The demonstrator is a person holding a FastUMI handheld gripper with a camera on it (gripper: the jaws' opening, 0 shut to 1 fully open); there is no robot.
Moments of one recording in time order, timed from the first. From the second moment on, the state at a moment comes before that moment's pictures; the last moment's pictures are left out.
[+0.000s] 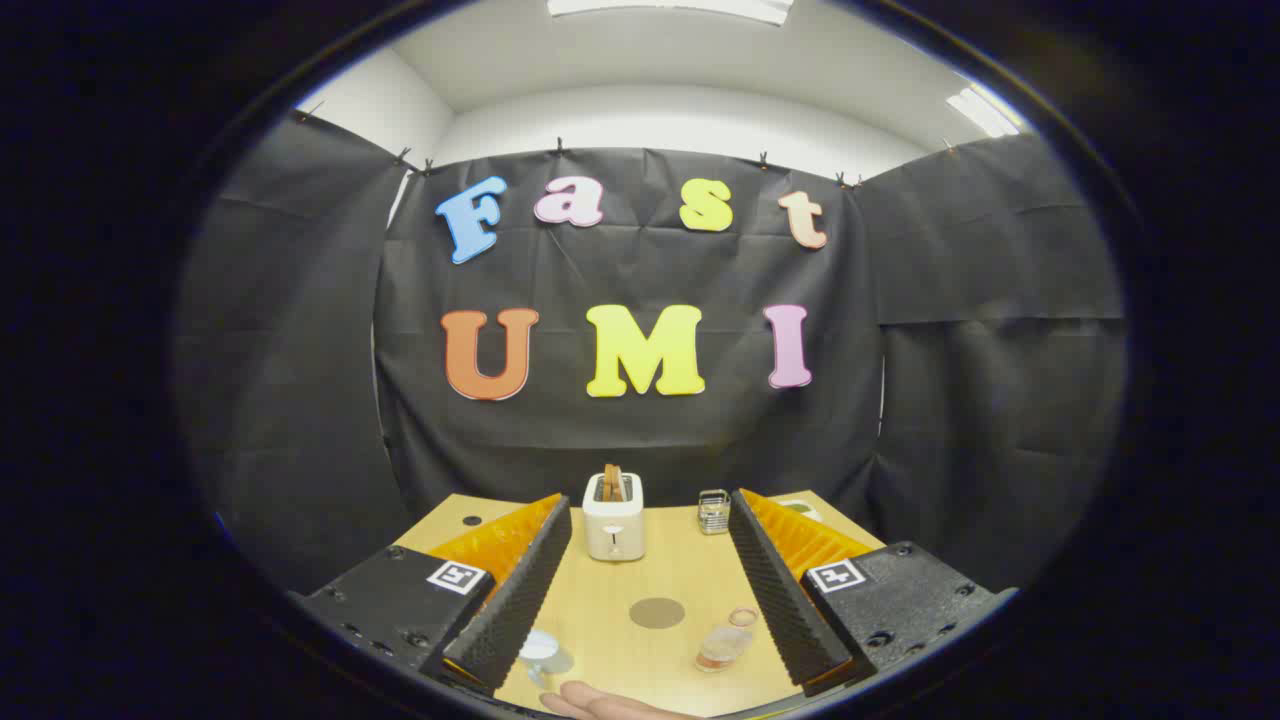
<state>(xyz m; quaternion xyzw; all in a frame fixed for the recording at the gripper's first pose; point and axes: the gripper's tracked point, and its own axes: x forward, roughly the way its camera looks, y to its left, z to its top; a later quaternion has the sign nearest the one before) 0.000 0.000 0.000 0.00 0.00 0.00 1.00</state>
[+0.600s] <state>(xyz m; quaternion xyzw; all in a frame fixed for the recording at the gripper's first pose) -0.016 -0.004 0.004 -0.02 -0.03 -0.01 1.00</state>
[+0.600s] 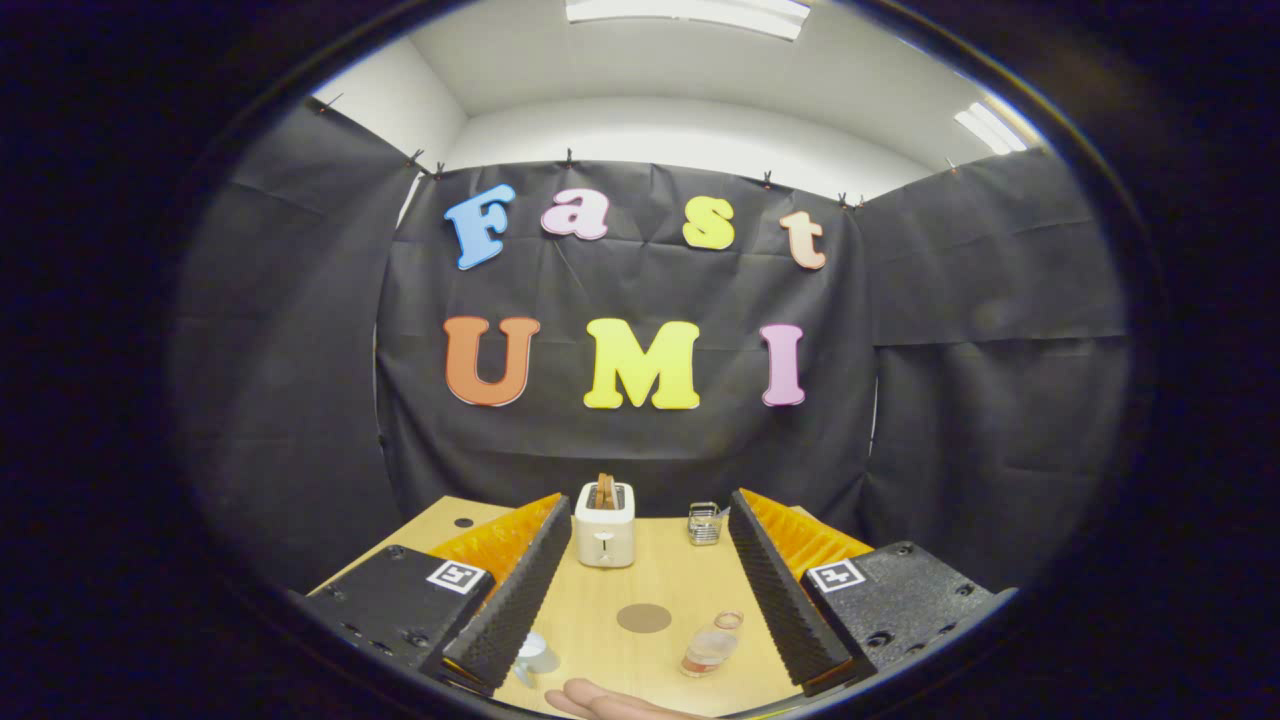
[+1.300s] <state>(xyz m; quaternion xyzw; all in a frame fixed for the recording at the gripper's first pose) -0.007 -0.016 -0.022 -0.02 -0.03 -0.01 1.00</state>
